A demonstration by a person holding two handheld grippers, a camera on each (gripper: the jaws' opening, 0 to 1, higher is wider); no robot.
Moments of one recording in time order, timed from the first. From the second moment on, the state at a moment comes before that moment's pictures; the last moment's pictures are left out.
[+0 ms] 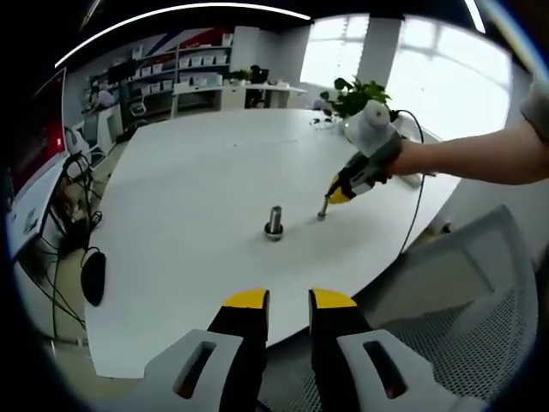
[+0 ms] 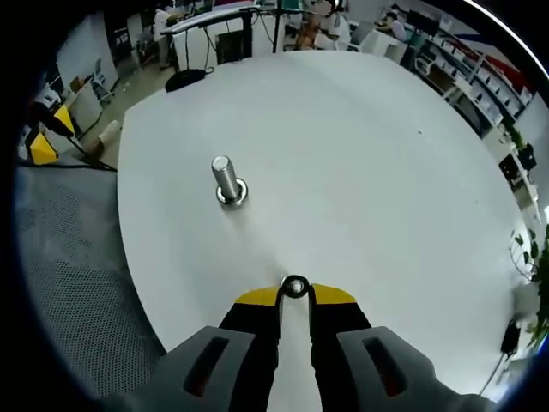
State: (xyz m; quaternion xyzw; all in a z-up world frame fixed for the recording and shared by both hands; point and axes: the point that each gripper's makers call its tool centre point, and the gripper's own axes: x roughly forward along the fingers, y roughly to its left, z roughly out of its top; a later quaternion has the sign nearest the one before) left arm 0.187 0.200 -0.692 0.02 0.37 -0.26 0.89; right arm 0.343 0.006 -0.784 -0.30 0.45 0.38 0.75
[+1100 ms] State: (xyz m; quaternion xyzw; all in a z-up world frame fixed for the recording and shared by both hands) left arm 0.187 0.200 -0.691 0.01 0.36 -0.25 0.90; right arm 0.342 0.002 -0.815 -0.32 0.49 0.38 0.71
